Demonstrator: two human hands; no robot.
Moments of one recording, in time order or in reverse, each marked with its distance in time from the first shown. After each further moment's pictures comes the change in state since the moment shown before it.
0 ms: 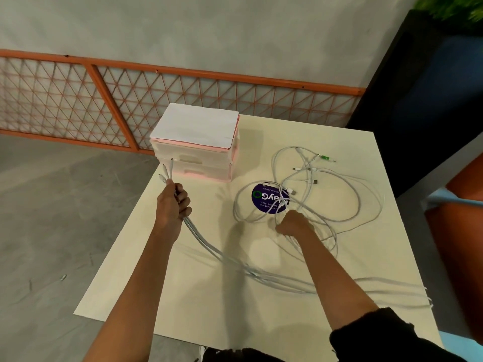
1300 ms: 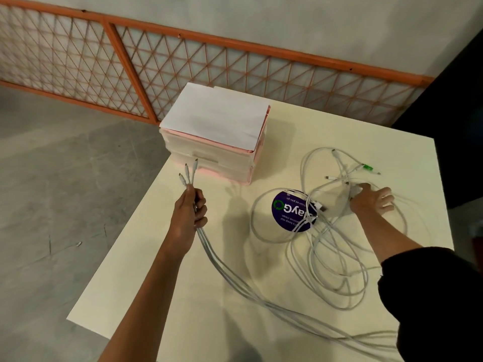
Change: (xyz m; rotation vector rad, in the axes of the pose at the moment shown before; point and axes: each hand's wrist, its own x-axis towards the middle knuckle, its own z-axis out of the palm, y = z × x) left_hand 0.048 -0.021 0.005 0.110 0.004 -0.038; right_hand 0.175 0.044 -0.072 -0.099 0.393 0.323
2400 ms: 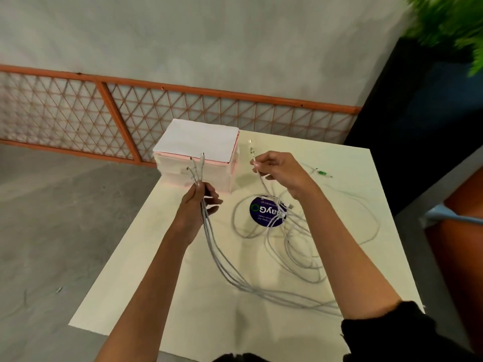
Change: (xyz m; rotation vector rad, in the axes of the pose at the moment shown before) left_hand -0.062 0.024 0.036 0.068 -0.295 0.173; right_hand -0.210 -0.047 -0.158 1.064 -0.507 -0.751
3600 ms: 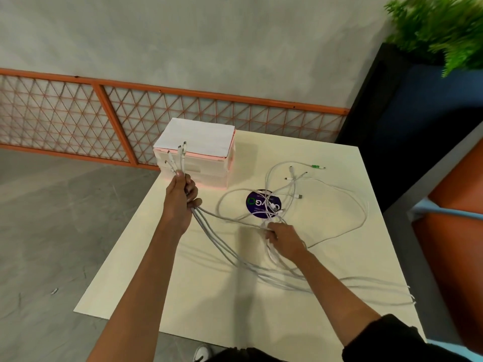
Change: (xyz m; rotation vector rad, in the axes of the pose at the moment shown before) left_hand -0.023 0.016 -0.012 -0.267 0.120 0.063; right_hand -0.086 0.169 0.018 -0.796 -0.027 0.014
